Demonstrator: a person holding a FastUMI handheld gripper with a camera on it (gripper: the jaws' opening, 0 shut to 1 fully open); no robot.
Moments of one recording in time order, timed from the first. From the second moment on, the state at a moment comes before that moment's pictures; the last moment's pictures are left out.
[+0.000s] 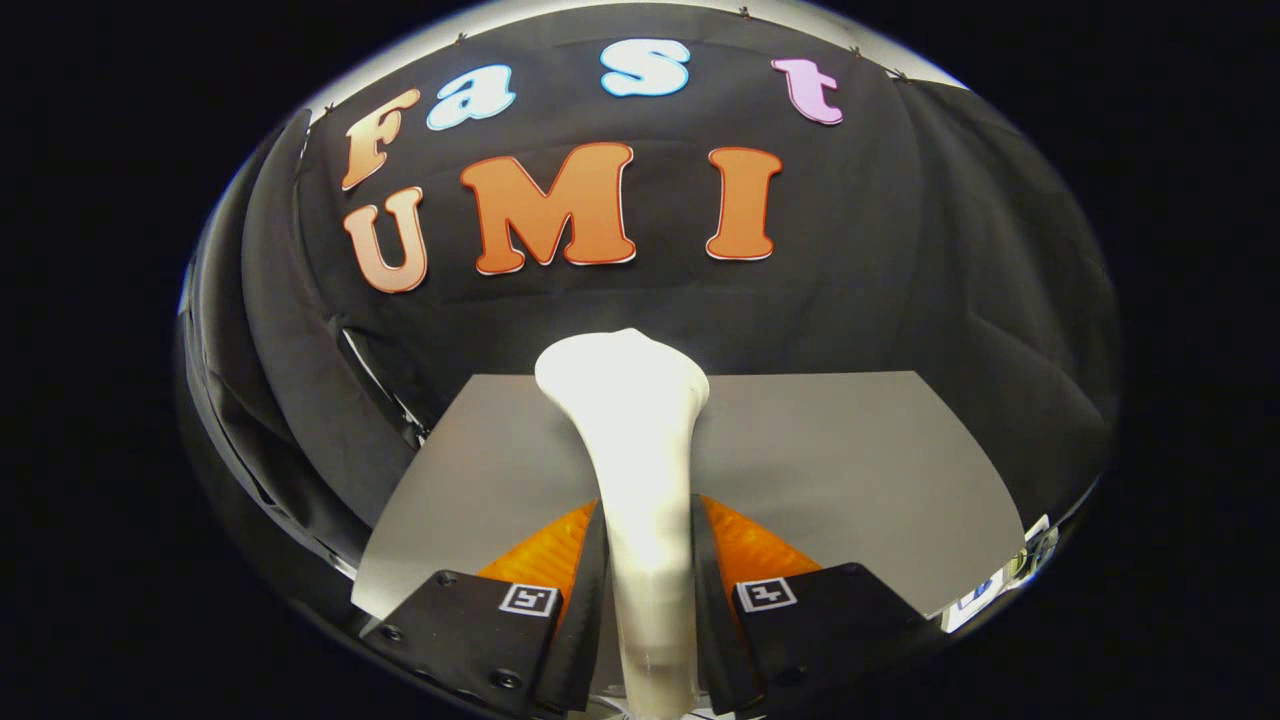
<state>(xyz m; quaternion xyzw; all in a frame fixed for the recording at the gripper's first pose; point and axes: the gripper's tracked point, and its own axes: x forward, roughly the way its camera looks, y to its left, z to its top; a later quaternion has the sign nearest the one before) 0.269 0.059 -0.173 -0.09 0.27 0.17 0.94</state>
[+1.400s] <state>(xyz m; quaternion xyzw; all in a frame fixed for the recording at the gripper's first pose) 0.079 0.158 -0.051 0.00 0.11 0.07 0.99</state>
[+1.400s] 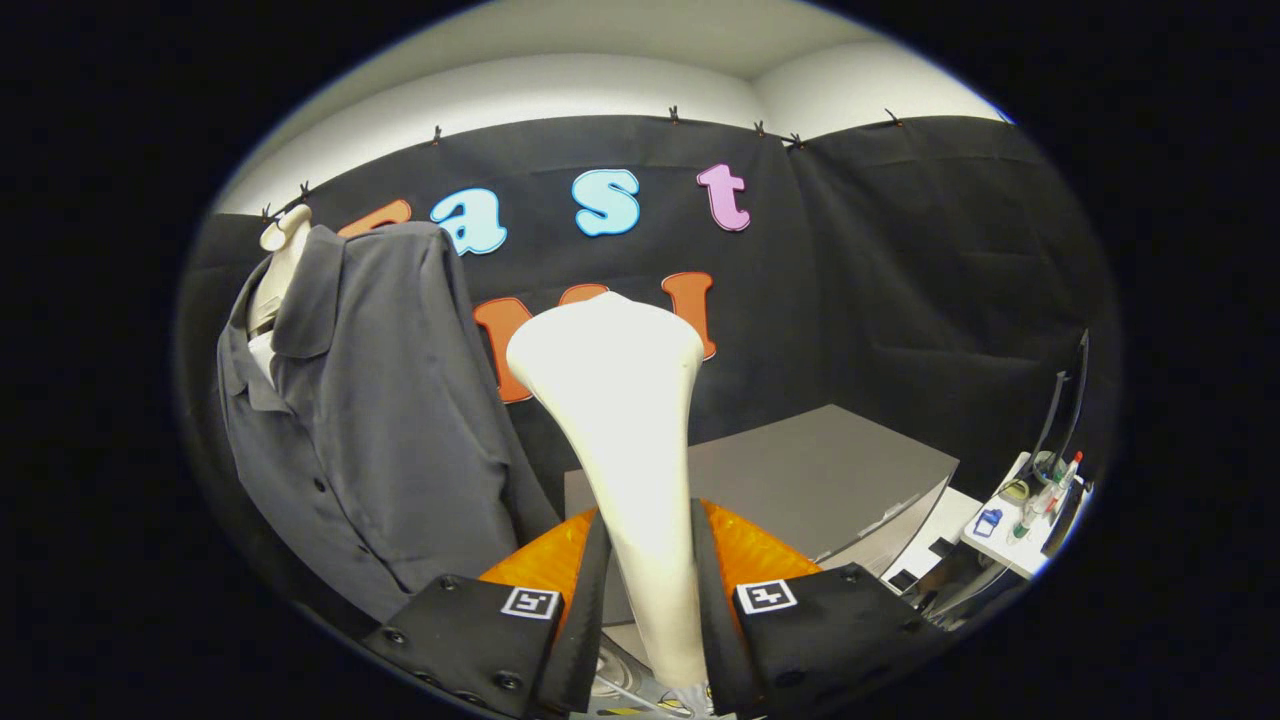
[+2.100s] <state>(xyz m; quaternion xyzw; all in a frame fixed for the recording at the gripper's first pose) 0.015 0.270 -0.026 0.02 0.06 0.08 0.99</state>
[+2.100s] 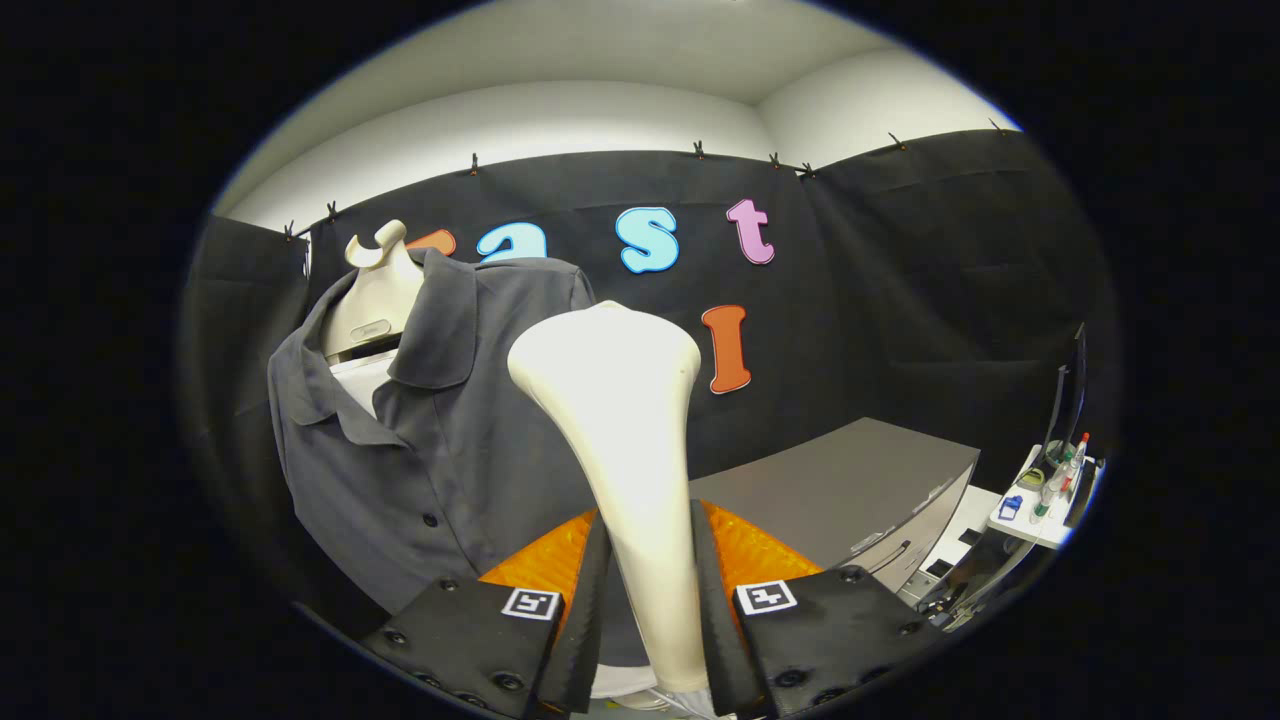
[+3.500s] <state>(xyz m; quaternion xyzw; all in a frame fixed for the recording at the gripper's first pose) 0.087 0.328 -0.071 0.00 0.11 0.13 0.99</state>
